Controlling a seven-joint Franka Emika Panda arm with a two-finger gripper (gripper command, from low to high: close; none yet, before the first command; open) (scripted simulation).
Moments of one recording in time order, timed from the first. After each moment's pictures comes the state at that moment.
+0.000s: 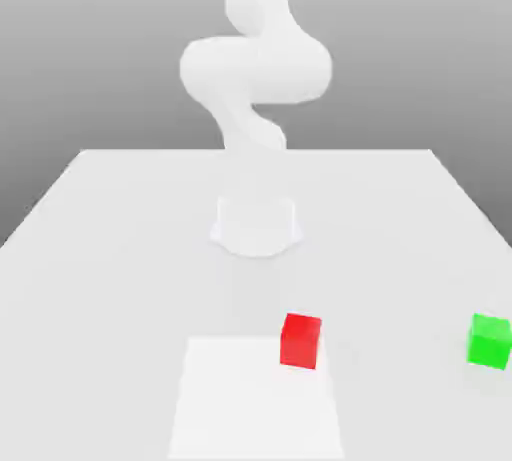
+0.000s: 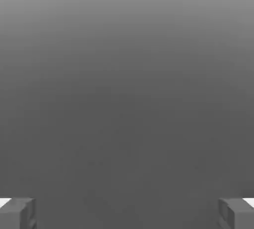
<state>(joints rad) 0.00 -0.73 0.01 -2.36 0.01 2.35 0.83</state>
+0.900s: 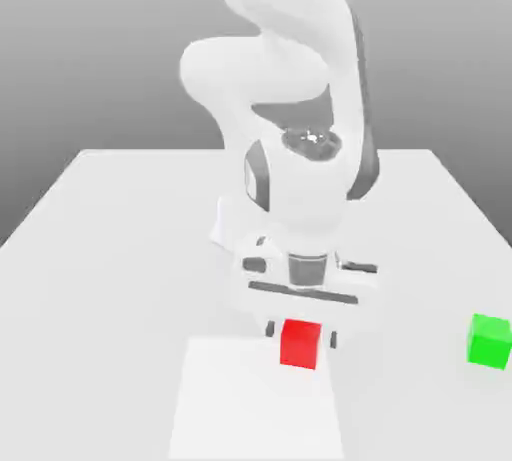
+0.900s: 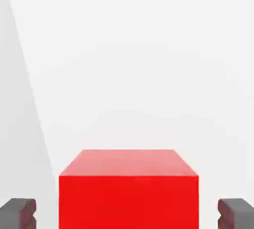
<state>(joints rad) 0.09 0.19 0.06 -2.87 -0.13 3.06 1.31</state>
